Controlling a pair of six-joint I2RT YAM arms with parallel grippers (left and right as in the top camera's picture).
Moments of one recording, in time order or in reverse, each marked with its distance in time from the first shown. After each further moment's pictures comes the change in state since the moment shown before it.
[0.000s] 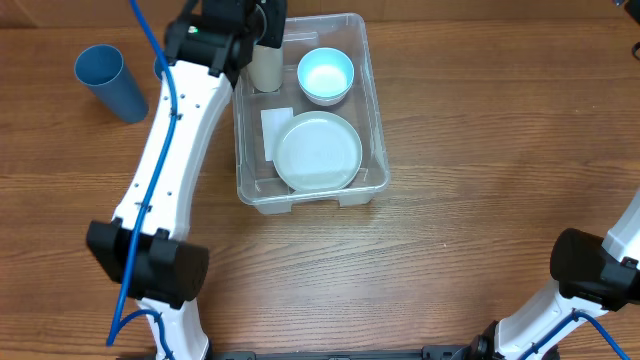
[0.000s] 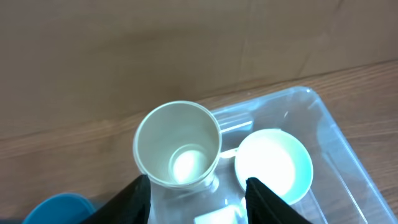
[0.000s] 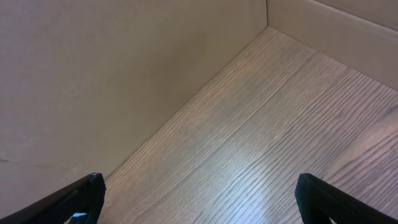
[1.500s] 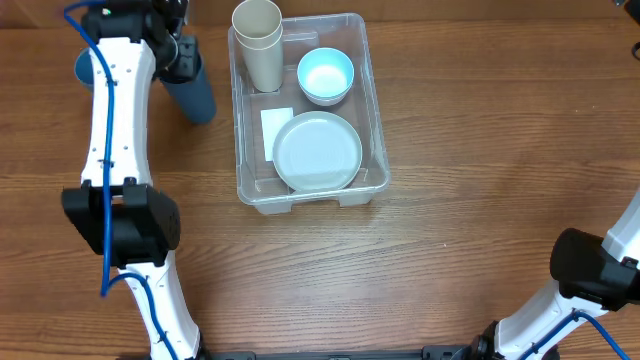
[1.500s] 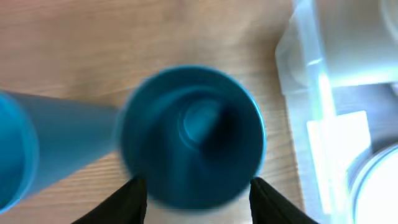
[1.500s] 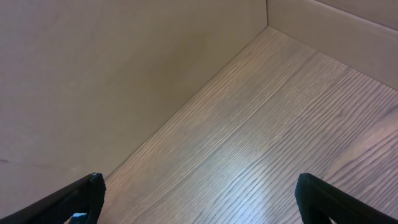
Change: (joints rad) left arm 0.313 0.217 0.174 -0.396 0.098 0.154; right arm 0.000 0.000 0.000 0.000 0.000 0.000
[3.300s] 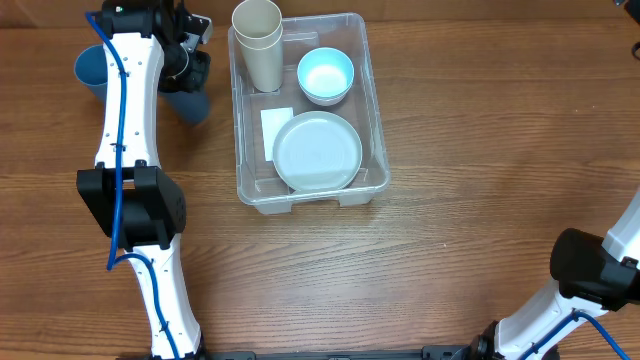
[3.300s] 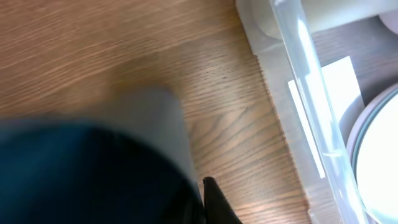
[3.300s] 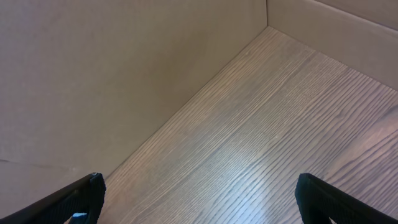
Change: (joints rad) left arm 0.000 0.140 0.078 -0.111 0.116 0.170; right arm 0.000 0.000 0.000 0.000 0.000 0.000
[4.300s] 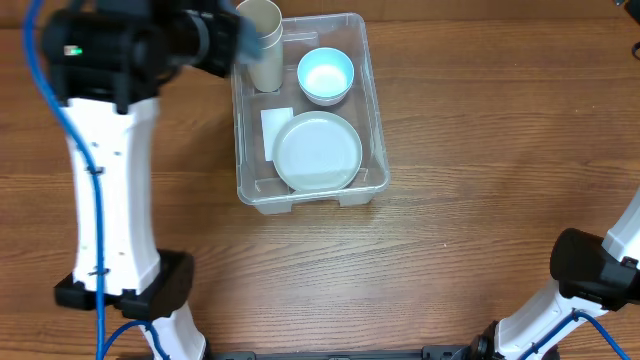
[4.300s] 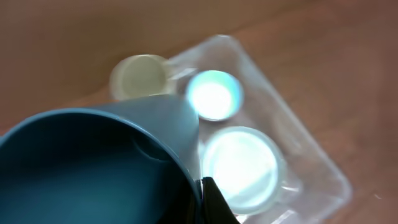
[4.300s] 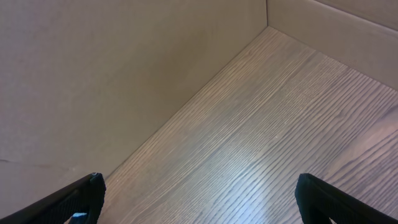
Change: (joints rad) left arm -0.250 -0.407 0.204 -0.121 0.109 -0.143; right arm 0.000 0.000 0.000 0.000 0.000 0.000
